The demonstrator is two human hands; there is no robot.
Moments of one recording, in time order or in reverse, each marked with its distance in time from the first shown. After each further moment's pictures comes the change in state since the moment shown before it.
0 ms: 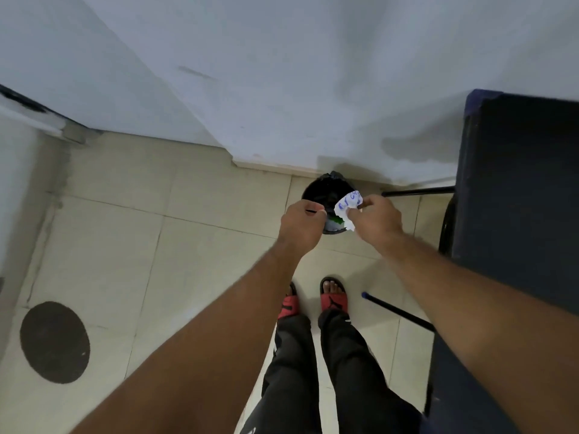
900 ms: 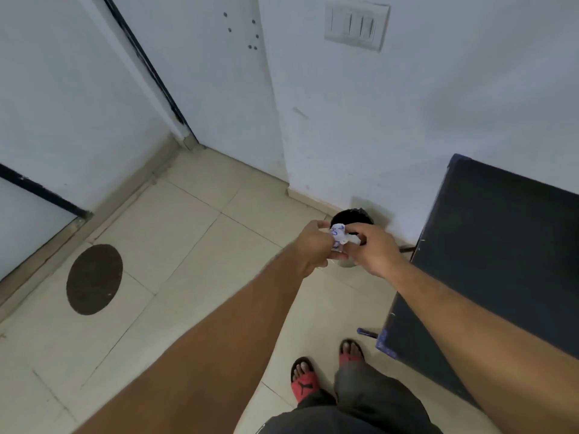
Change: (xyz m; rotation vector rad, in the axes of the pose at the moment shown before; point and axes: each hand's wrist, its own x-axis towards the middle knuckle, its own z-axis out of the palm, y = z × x) left_hand -0.288 -0.049 -0.003 -0.461 -0.036 -0.045; right_hand -0.255 0.071 -0.078 -0.249 -0.265 -0.824
